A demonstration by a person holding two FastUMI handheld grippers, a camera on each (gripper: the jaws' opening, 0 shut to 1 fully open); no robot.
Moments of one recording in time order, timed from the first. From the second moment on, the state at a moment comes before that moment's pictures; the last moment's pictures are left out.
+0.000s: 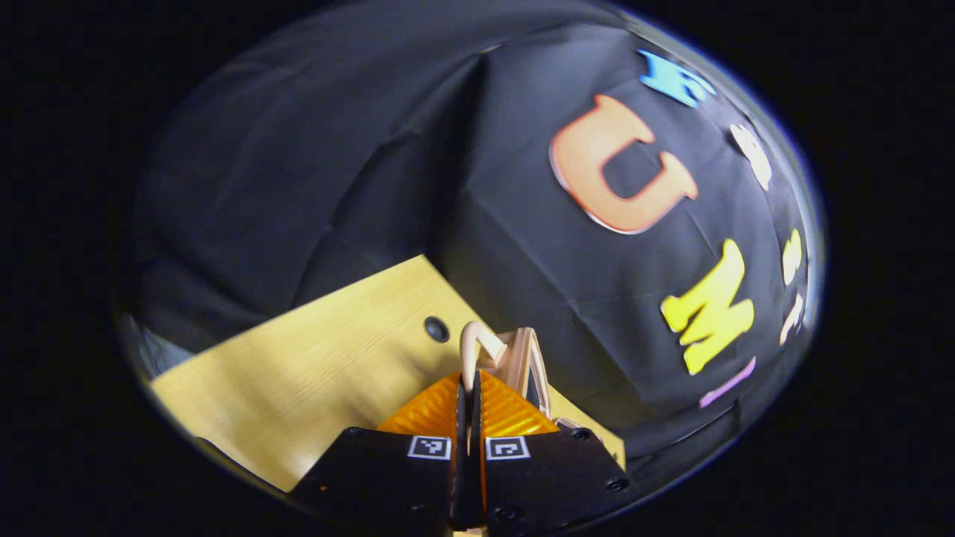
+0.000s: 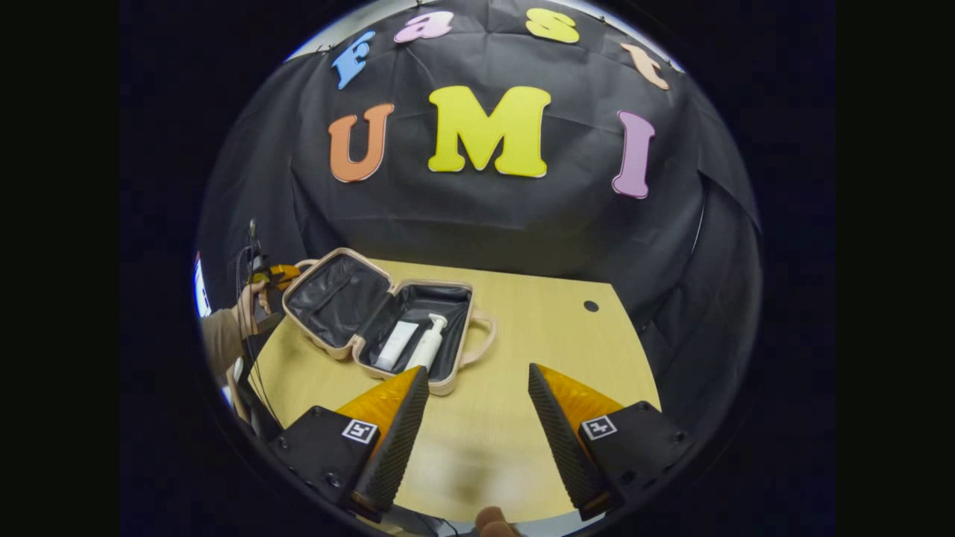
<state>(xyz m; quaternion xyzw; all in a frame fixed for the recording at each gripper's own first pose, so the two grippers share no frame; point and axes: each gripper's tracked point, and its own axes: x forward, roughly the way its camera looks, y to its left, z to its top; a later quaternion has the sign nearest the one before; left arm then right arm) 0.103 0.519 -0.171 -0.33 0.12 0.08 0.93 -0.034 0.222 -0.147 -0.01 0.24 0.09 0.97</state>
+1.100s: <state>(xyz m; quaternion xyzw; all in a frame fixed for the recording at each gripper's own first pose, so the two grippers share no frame) 0.094 0.158 -0.085 -0.12 0.09 0.00 0.99 -0.004 0.111 -0.137 0.04 0.17 0.14 0.98</state>
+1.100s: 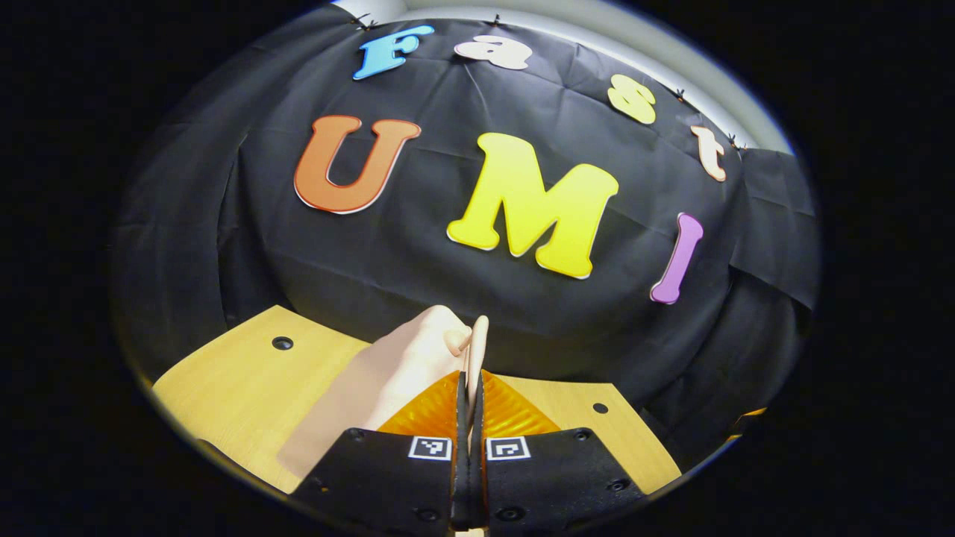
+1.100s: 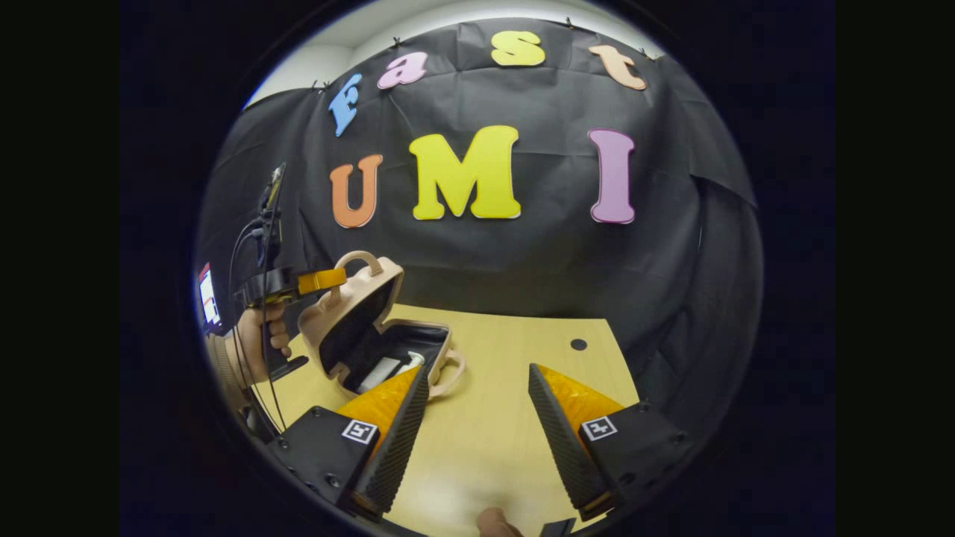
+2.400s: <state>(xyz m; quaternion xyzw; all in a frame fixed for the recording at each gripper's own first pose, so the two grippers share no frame) 0.098 0.041 -0.202 -0.01 0.24 0.00 0.97 -0.005 0.003 -0.140 0.05 0.16 0.03 0.99</state>
